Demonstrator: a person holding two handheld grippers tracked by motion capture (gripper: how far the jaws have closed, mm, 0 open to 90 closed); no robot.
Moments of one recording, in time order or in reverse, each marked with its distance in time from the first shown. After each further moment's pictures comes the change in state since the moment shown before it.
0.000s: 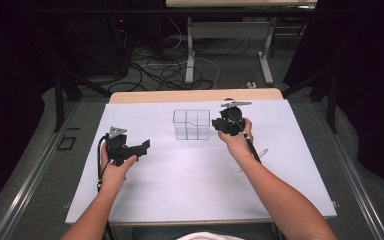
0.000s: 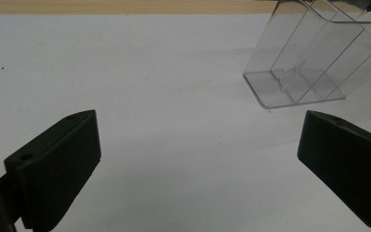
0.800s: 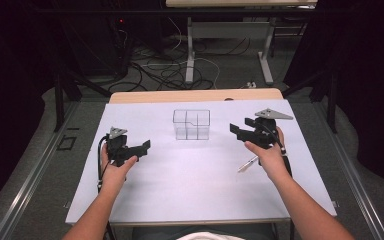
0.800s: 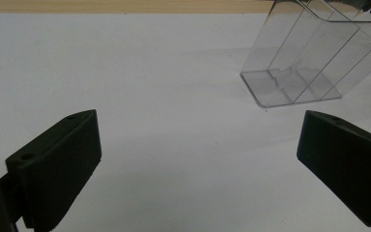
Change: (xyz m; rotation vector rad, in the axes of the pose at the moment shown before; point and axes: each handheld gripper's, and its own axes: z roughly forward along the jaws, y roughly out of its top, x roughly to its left) left arm -0.002 -0.001 -0.001 0.000 -0.006 -0.003; right arm -0.044 -0.032 -0.080 -0.225 0.088 -0.006
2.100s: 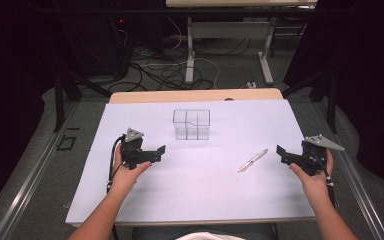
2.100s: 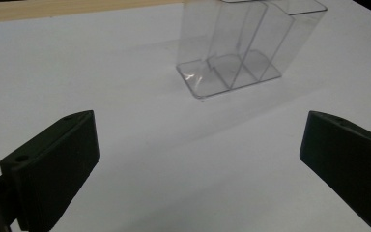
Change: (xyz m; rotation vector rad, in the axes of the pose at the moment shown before) left arm -0.045 0.000 0.007 0.038 -0.128 0.125; right arm -0.086 -0.070 -0.088 -0.008 -0.317 0.043
